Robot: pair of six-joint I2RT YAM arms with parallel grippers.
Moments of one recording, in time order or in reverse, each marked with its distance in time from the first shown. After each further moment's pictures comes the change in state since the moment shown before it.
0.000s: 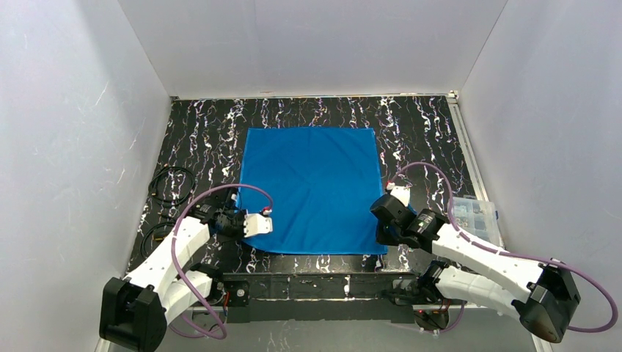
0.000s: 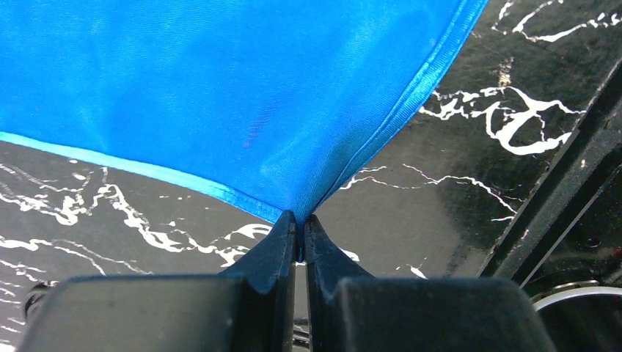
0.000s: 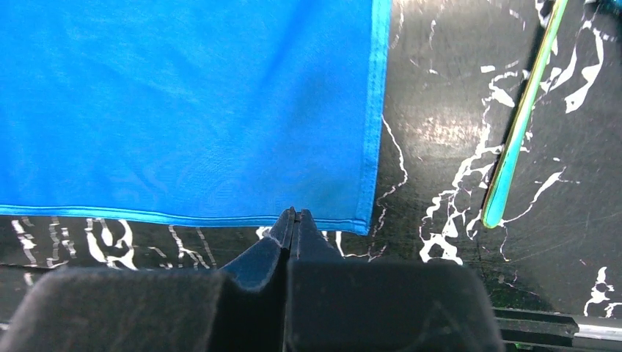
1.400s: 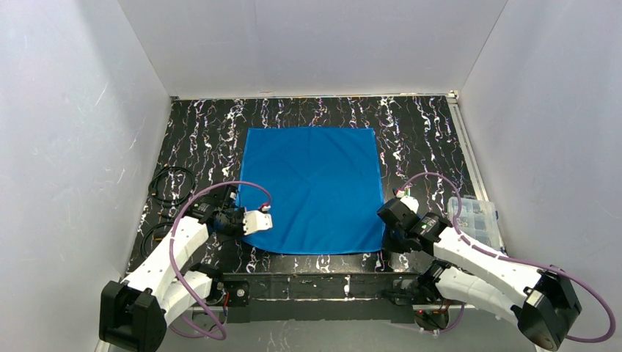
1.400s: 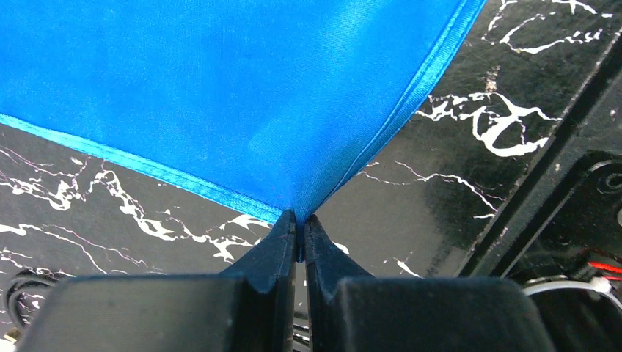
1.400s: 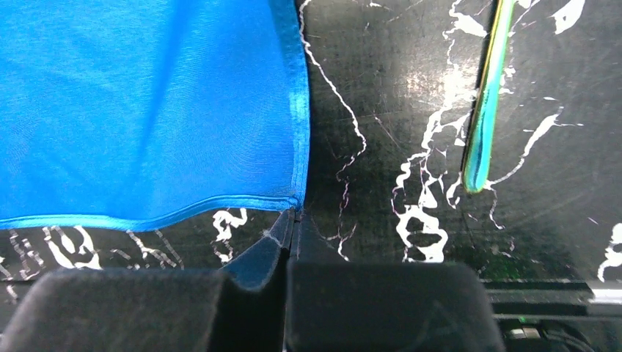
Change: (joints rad) left arm 0.000 -0.012 0.038 -0.024 0.007 -0.063; right arm -0.079 -0.028 -0.082 -0.026 -0.072 0.071
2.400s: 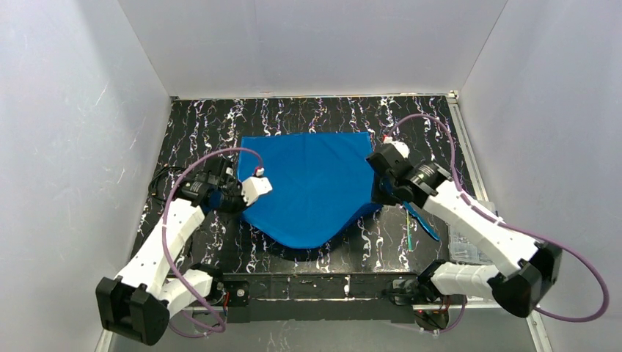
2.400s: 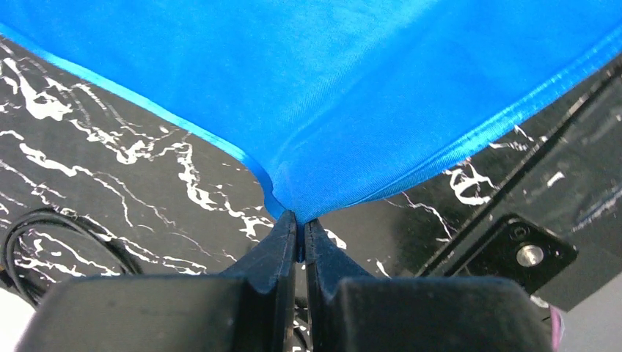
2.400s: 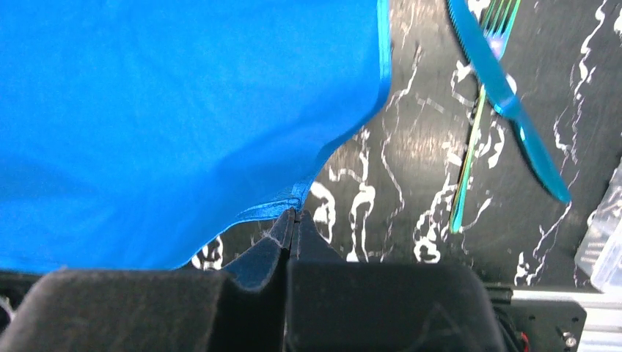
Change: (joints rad) left arm 0.005 0.050 0.285 -0.134 0.040 -0.298; right arm -0.036 0.258 0.665 -0.267 0.076 -0.187
